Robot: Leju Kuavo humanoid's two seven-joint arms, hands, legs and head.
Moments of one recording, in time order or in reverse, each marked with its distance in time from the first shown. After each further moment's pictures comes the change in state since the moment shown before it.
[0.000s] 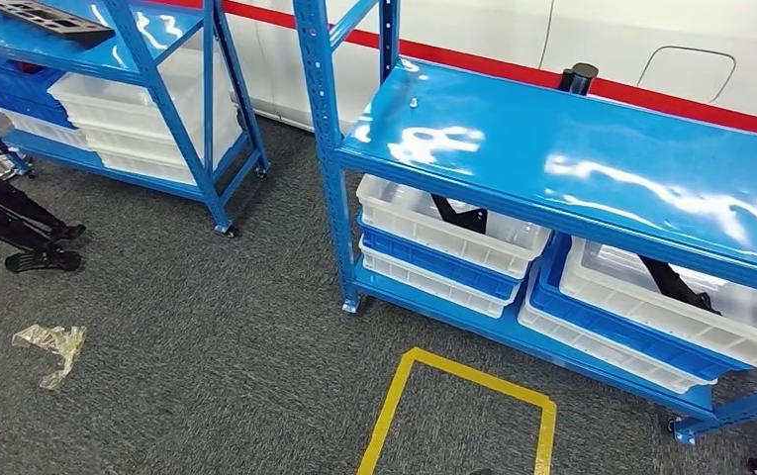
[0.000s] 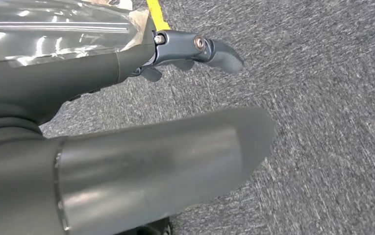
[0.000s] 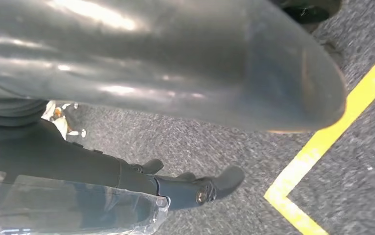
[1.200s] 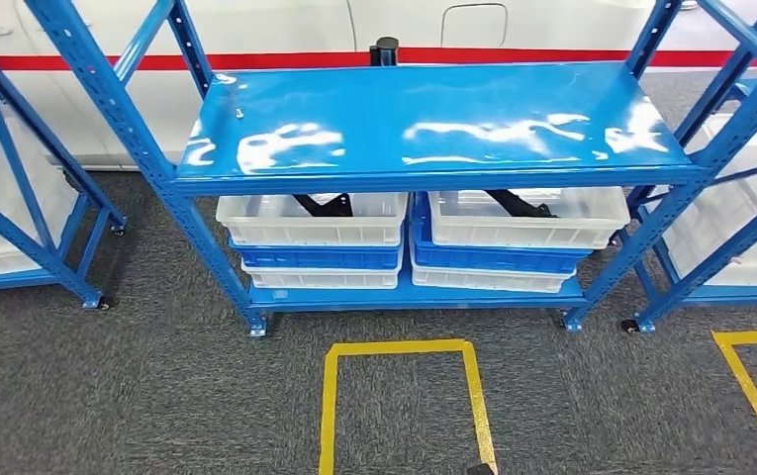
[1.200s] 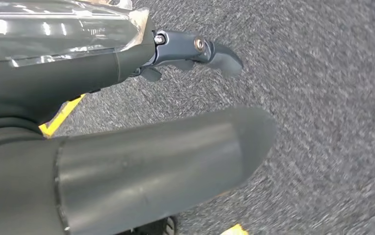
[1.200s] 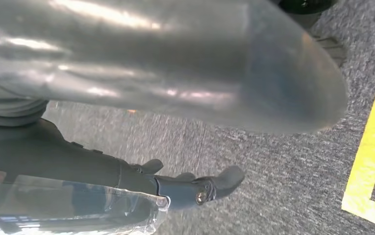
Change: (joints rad) left arm 0.002 -0.007 0.041 0.000 0.009 0.011 -0.017; right arm -0.020 -0.001 0.000 -0.002 0.031 0.018 0.018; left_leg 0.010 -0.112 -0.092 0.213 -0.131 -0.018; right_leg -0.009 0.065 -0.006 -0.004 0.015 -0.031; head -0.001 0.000
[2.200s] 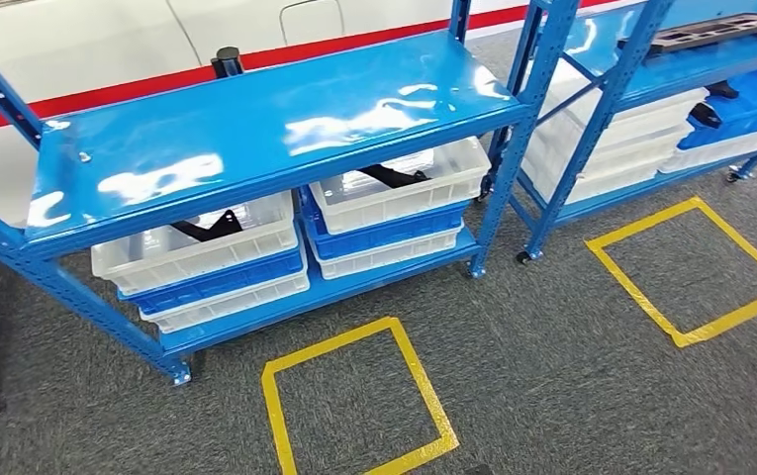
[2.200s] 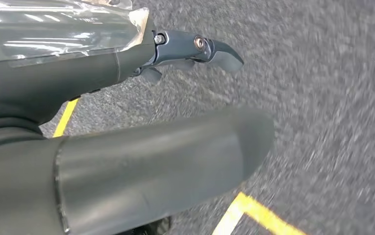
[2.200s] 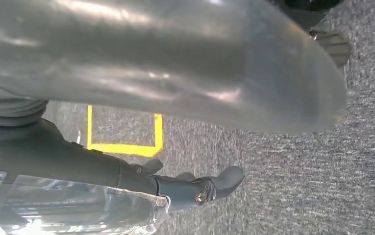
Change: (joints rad) left arm -0.015 0.003 0.028 -0.001 -0.001 -0.006 0.001; right arm -0.001 -0.001 0.000 -0.001 0.044 0.004 0.008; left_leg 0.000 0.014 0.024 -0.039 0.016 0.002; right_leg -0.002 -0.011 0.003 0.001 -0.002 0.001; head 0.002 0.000
